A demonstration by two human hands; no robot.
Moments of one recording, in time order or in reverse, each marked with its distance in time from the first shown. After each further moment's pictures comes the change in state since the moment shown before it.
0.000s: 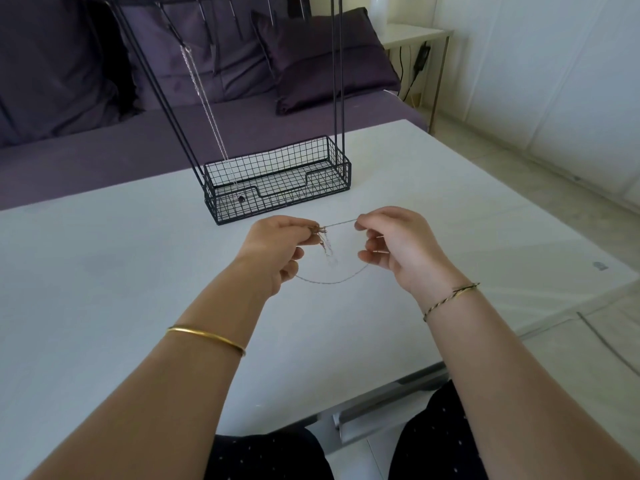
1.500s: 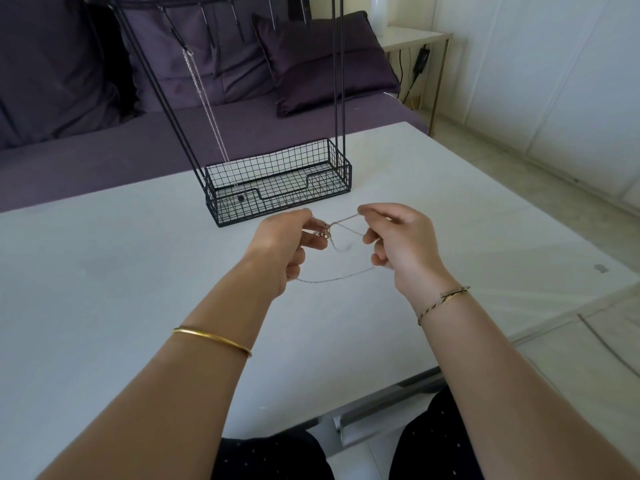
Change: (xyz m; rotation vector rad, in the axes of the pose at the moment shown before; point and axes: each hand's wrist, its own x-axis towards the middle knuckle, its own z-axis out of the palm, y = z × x) left_hand -0.012 0.012 0.005 0.019 -0.034 -0.051; right_hand 0.003 0.008 0.004 -0.013 0.104 -0.167
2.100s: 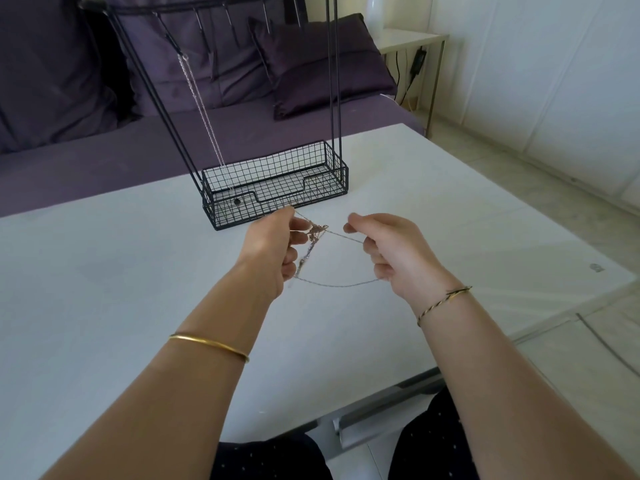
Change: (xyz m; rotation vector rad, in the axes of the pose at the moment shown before) left_hand 0.002 -0.001 0.001 -0.129 0.119 0.003; right_hand -0.003 -0.008 -0.004 -0.079 -0.144 0.195
